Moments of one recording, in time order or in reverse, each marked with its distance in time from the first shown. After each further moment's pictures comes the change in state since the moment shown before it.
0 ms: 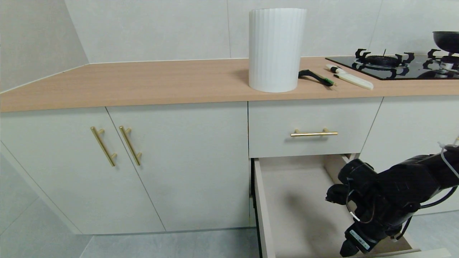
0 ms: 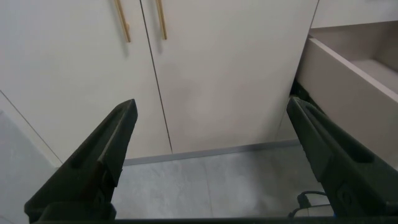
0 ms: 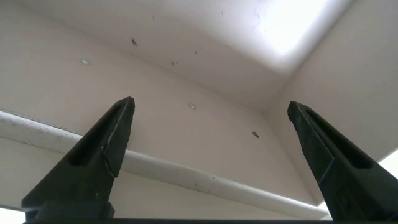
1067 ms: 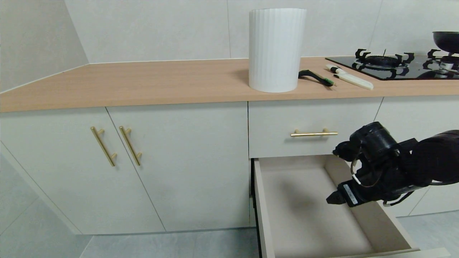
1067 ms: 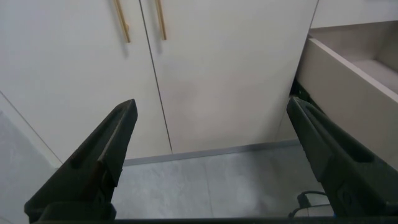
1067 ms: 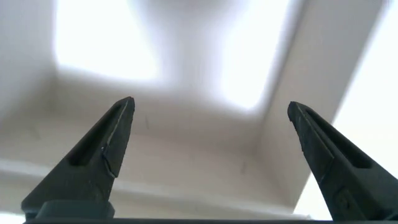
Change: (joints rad) left arm 0.000 0.000 0.000 0.000 0.000 0.000; right arm -0.026 -0.132 -0.125 -0.124 -0.047 0.211
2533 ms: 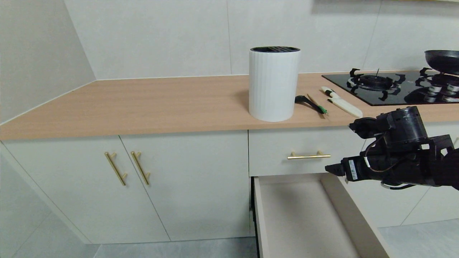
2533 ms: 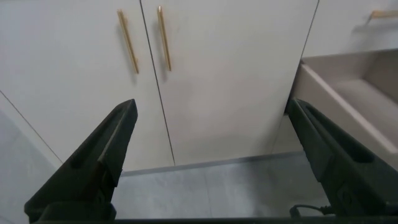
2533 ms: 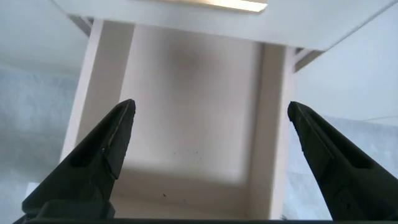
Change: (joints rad) left arm 0.000 0.000 0.000 0.000 0.000 0.000; right arm -0.022 -0.102 0.124 -0.397 -0.025 0.030
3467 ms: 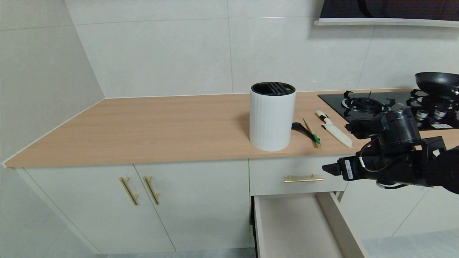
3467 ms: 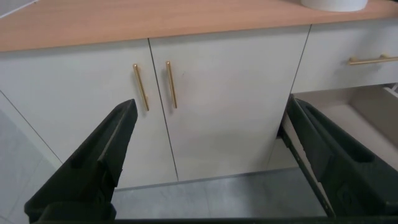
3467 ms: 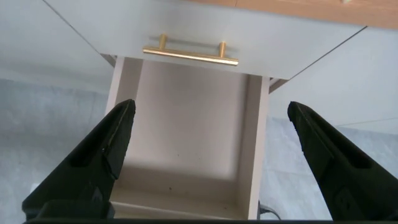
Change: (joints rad) left arm 0.000 0.000 0.000 0.000 0.000 0.000; right arm 0.001 0.032 0.001 -0.044 -0.006 0.000
